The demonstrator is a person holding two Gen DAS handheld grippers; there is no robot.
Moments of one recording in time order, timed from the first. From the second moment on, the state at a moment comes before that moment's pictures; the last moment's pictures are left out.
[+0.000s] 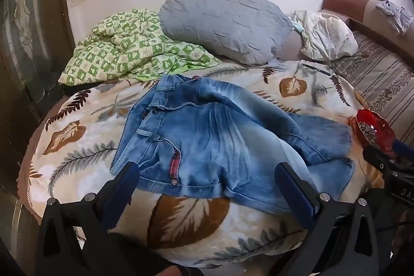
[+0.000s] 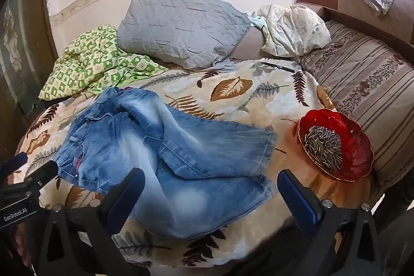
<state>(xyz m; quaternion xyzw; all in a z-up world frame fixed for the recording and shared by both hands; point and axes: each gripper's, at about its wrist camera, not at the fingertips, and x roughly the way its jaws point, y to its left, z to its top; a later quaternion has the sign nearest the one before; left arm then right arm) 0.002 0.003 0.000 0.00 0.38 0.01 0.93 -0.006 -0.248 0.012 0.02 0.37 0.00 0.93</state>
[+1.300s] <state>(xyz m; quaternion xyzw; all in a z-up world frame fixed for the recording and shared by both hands) 0.000 -0.002 0.000 0.01 0.37 0.00 0.93 -0.004 -0.244 0.004 0.02 0.39 0.00 0.92</state>
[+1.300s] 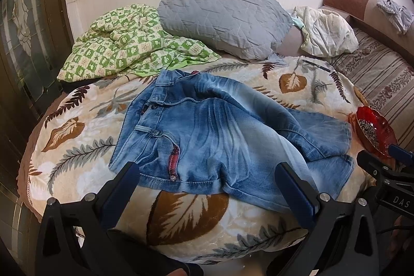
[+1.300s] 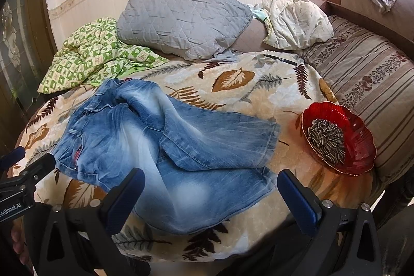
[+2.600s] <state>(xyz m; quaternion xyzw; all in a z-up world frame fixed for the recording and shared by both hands) -0.001 -0.001 0.005 0.01 0.38 0.00 0.93 -0.003 -0.241 0.003 0.01 0.39 0.00 0.92</state>
